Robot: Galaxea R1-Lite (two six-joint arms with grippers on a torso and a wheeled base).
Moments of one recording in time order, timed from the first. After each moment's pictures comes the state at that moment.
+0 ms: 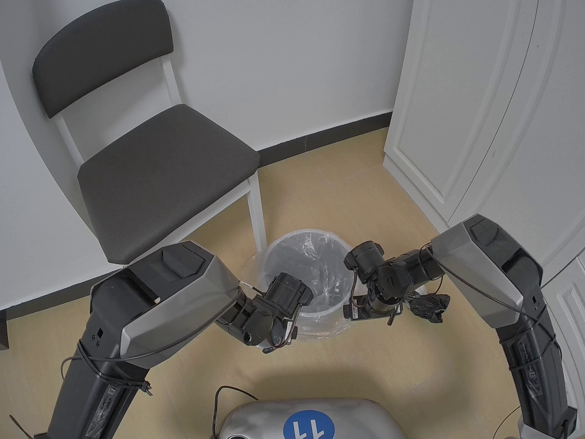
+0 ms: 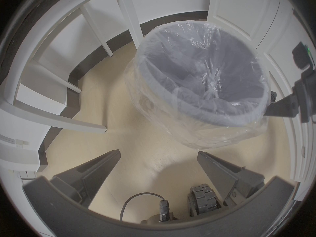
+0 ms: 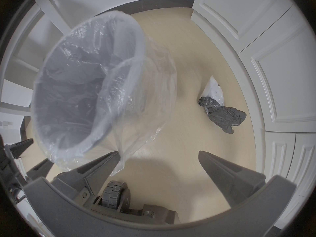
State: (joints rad) left arm -0.64 2.58 -1.44 -0.09 0.42 -0.39; right arm 0.47 2.60 -1.68 0.20 -0.27 0.39
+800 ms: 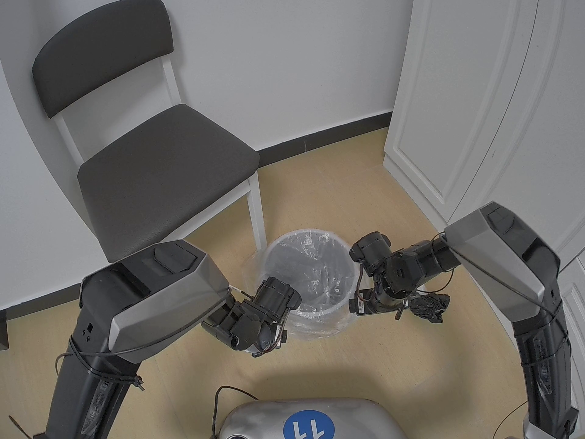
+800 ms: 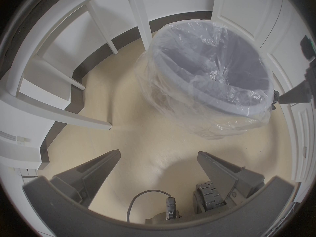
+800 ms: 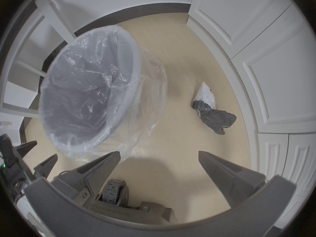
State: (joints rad) left arm -0.62 2.55 -1.32 -0.16 0.42 -0.39; right arm 0.48 2.50 -1.60 0.21 -0.30 0.39
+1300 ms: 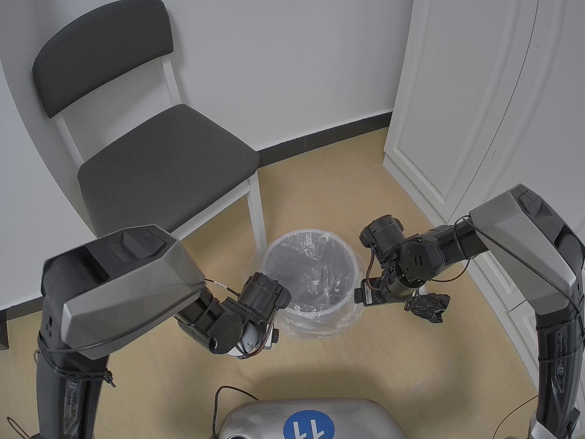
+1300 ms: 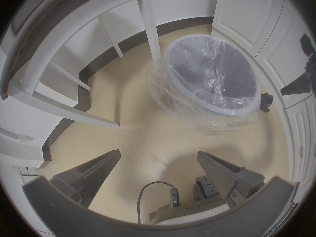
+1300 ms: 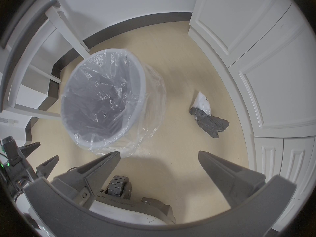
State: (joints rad) left arm -0.62 2.39 -1.14 -0.22 0.43 -0.40; right arm 0.48 2.36 -1.50 0.20 -0.27 0.36
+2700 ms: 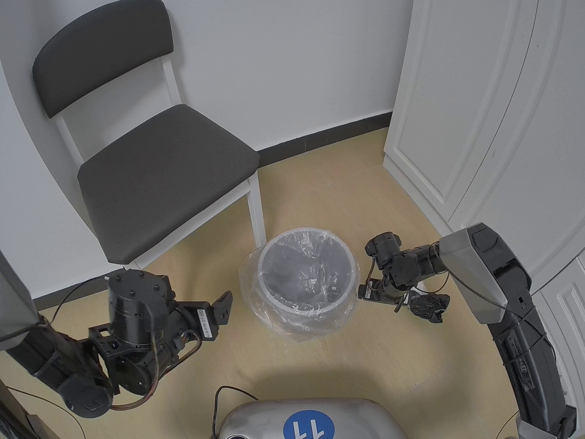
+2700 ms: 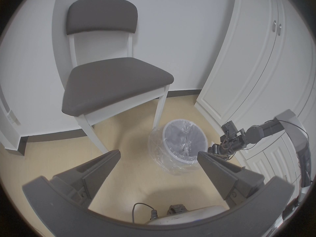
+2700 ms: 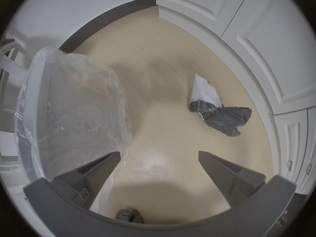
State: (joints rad) left arm -0.63 1.79 -0.36 -1.02 0.43 -0.39; right arm 0.34 2.75 -1.92 0.22 -0.22 0.53
